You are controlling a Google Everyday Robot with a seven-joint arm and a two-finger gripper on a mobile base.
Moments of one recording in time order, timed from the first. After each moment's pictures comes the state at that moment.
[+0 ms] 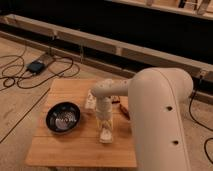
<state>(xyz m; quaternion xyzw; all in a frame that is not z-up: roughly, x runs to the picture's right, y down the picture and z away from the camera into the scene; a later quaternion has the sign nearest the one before) -0.004 0.233 0.831 -0.35 0.38 0.63 0.59</state>
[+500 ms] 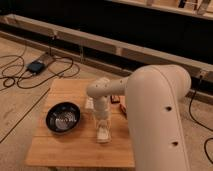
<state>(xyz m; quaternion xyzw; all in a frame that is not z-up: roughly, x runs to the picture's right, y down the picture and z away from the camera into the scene) -0.011 0.227 0.822 -0.33 0.37 0.60 0.62</state>
